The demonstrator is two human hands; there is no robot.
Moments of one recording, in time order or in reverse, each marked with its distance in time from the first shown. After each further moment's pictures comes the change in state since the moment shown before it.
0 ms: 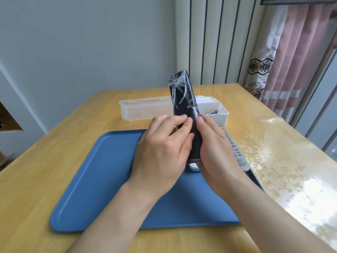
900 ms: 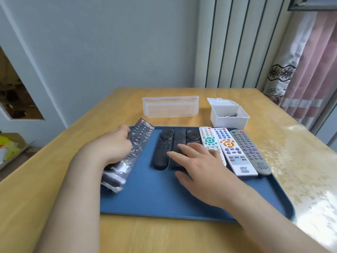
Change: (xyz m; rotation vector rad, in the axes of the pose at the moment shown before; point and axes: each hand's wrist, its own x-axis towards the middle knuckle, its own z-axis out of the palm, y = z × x) left_hand -0.010 -0.105 -0.083 0.085 -0.791 -0.953; right_hand -0.021 0.027 0.016 -1.599 -0.525 -0.420
